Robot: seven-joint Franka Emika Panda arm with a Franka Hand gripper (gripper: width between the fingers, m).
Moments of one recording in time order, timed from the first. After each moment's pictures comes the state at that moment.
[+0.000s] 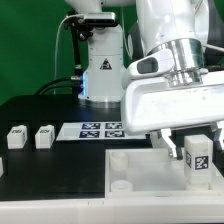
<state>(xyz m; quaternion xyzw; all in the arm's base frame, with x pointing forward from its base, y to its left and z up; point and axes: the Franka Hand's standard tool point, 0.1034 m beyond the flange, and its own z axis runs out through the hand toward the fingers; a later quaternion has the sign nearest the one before) 0.607 0.116 0.070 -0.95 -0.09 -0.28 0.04</state>
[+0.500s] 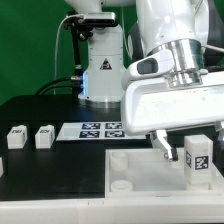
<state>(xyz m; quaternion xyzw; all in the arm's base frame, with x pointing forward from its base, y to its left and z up) 0.607 0.116 0.069 -0.95 -0.09 -0.28 0.04</state>
